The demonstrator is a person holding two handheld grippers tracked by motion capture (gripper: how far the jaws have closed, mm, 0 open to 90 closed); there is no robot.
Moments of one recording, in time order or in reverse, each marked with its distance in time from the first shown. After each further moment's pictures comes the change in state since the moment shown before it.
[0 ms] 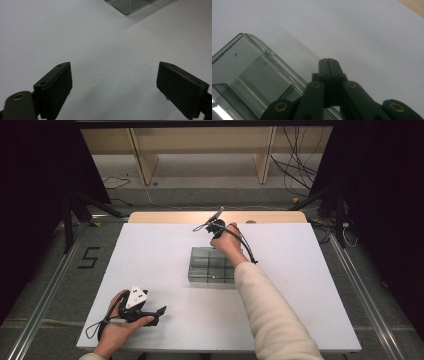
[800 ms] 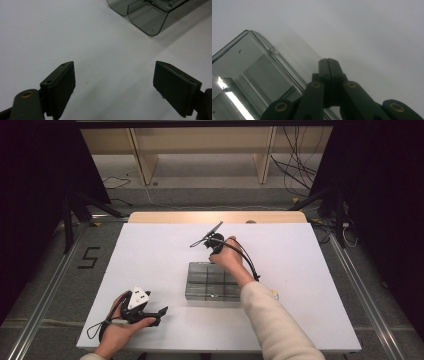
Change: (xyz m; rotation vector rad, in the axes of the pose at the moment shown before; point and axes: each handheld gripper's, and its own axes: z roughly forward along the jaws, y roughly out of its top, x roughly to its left) left arm -0.006 0.001 0.002 0.007 -0.009 0.001; right arm 0.035 -0.039 -0.016 0.020 0.087 -0.065
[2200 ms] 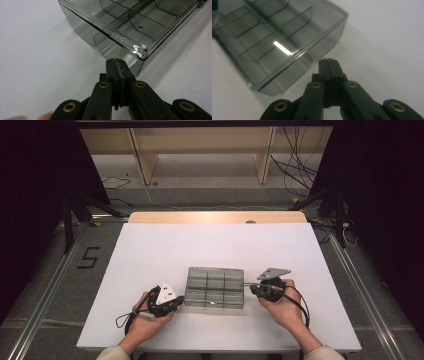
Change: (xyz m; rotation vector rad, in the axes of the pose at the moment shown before) left arm -0.036 0.030 0.043 0.006 -0.106 0.138; right arm 0.000 -0.196 -0.076 -0.295 -0.055 0.015
